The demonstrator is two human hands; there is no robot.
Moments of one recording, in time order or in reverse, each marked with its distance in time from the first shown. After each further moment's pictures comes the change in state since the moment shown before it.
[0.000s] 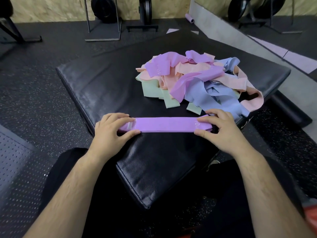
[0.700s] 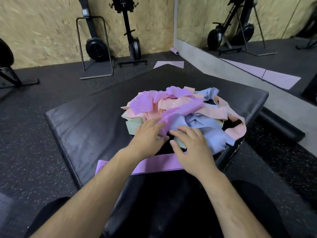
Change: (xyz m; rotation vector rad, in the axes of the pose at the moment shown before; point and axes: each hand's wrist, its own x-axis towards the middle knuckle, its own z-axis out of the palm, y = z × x) left_hand 0.135 0.119 0.063 0.076 -0.276 0.170; right_hand 0.047 -0.033 0.023 -0.104 0.295 -0.105
